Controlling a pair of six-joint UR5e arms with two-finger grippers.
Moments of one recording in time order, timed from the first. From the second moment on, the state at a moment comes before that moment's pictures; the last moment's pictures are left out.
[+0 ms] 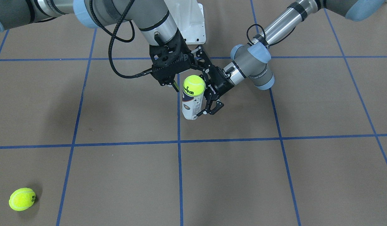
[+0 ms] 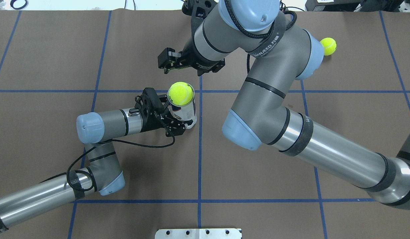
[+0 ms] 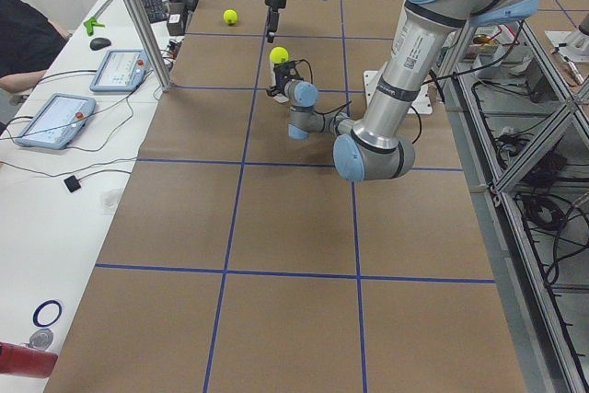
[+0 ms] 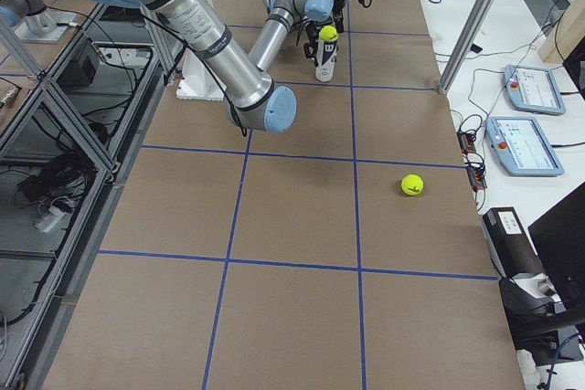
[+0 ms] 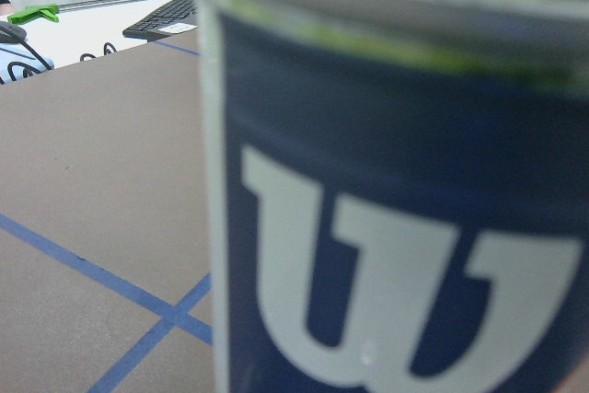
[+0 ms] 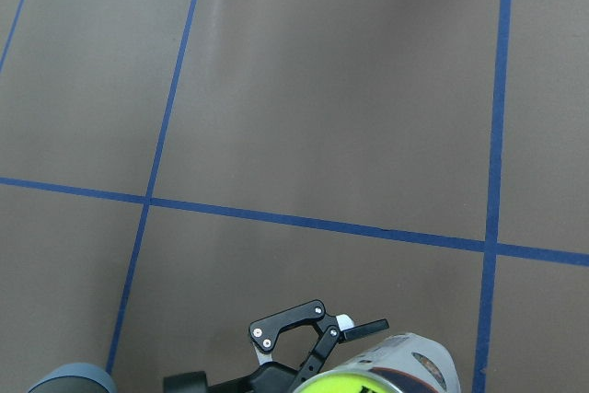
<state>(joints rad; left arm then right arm) -0.49 -2.15 -1.20 -3.13 -1.66 -0.42 0.67 -0.70 1.67 -1.38 1.99 1.16</state>
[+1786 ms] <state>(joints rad) -0.49 -2.15 -1.20 -3.13 -1.66 -0.42 0.64 -0.70 1.68 -1.37 1.95 1.16</state>
